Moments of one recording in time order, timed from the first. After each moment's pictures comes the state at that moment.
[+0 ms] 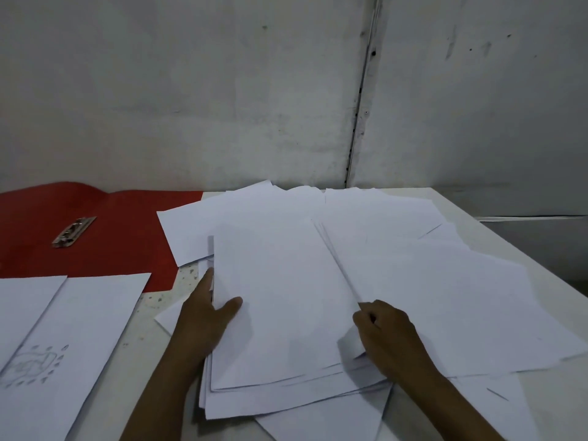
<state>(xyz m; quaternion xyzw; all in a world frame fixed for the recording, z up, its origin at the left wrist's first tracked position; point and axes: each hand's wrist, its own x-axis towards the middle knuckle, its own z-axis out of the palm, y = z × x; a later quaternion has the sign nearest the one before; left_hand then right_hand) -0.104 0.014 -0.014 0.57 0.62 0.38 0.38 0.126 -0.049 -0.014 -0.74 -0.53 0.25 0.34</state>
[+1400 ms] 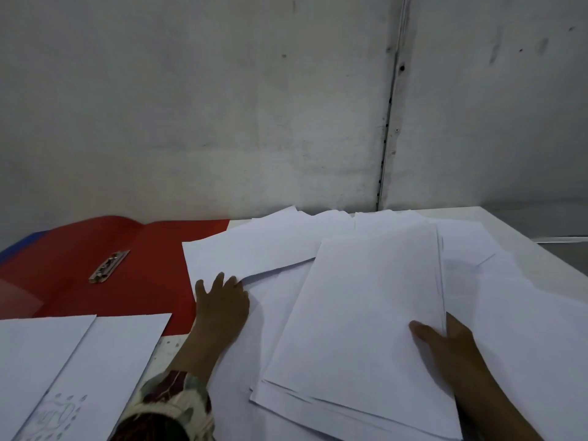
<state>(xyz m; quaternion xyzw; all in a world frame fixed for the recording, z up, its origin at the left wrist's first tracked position) -0.106 0.110 -0.010 0.74 0.66 0.03 -0.15 0.180 0.009 -0.013 -0.66 -0.34 0.40 0.54</state>
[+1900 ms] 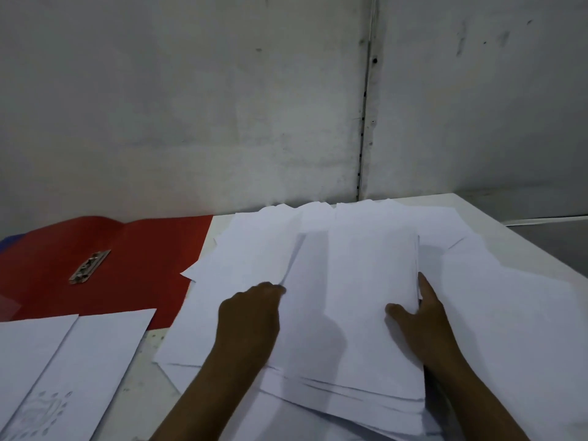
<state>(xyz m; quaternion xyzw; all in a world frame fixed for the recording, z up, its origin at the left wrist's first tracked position) -0.047 0.039 0.027 0.80 0.58 0.16 -0.06 0.175 0.007 -0.009 -0.69 -0.40 0.32 0.50</state>
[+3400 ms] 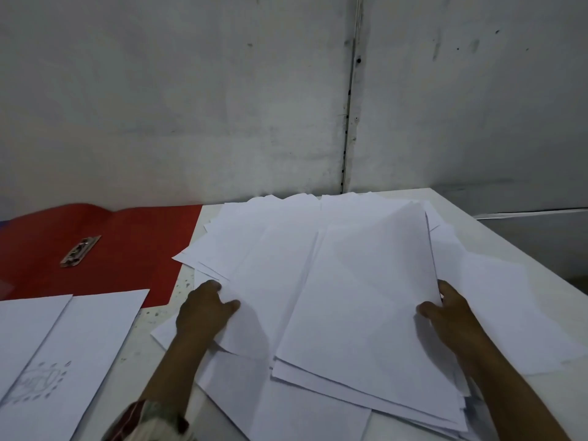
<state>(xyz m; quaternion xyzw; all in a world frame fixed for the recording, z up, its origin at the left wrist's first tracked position) -0.088 0.048 -0.002 0.62 0.74 0.17 0.19 0.219 -0.042 0.004 -0.76 -0.38 0.30 0.44</state>
